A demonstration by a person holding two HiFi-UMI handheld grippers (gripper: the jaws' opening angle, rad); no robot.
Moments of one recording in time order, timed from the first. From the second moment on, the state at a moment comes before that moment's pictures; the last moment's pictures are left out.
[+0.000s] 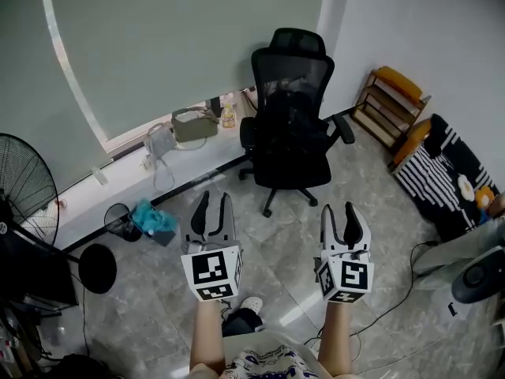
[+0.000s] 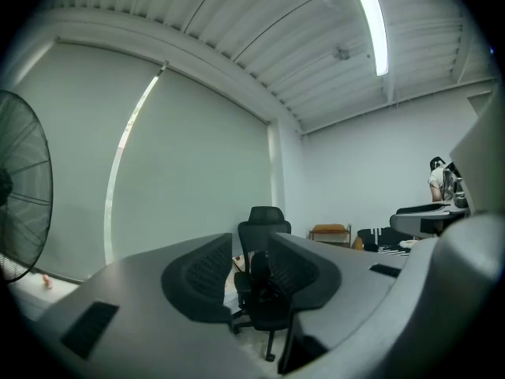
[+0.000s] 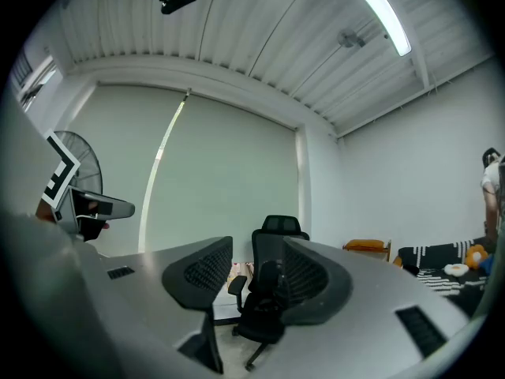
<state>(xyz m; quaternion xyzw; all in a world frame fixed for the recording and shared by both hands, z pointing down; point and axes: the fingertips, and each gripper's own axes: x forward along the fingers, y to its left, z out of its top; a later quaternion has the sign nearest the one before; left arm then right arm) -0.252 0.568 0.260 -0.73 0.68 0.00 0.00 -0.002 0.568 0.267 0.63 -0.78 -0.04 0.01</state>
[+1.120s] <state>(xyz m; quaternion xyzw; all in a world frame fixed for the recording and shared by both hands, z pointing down) -0.241 0.327 0.302 -0.75 0.66 -0.03 -0.03 0.014 0.341 0.301 0.65 -0.76 -0.01 0.03</state>
